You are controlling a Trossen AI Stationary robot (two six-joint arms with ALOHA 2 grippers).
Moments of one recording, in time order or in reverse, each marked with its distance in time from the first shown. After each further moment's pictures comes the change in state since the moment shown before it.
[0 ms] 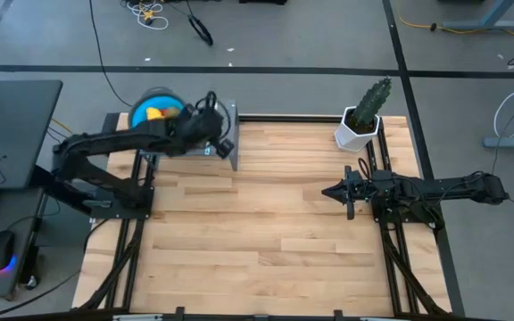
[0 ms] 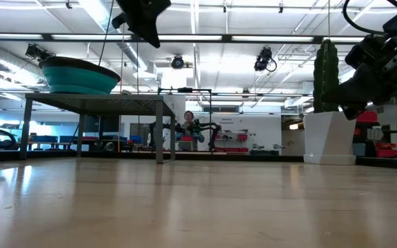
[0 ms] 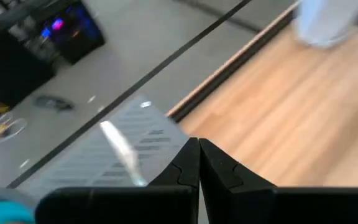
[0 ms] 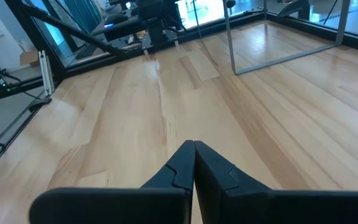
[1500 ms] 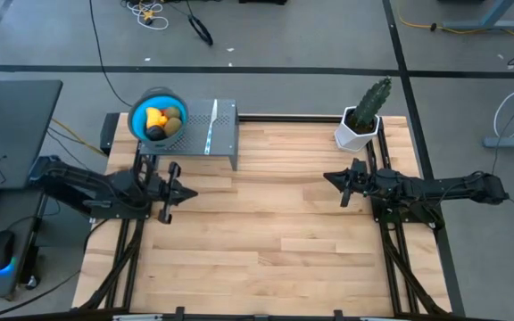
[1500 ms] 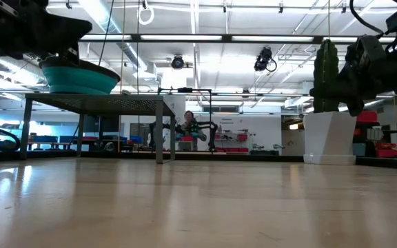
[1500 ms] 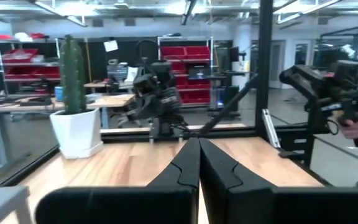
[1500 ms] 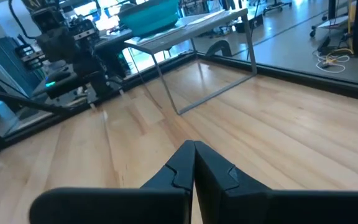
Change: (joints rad) left arm -0.416 -1.049 -1.382 1.294 0.478 0.333; right arm 0.000 0.000 0.000 0.090 0.292 0.110
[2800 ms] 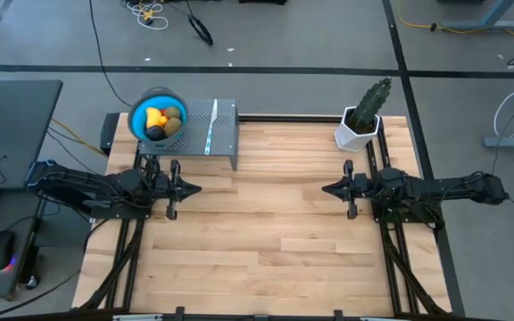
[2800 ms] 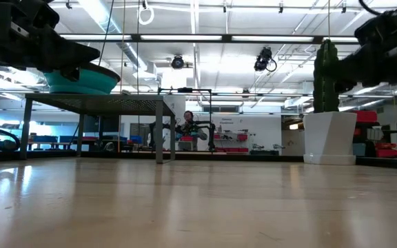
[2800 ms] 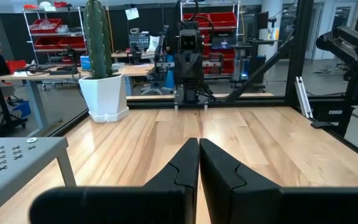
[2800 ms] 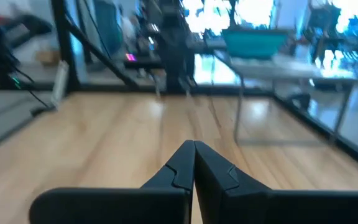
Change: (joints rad) left arm 0.098 -0.004 -0.001 -0.142 -0.012 -0.013; right arm 0.000 0.000 0.000 0.089 -0.326 -0.414
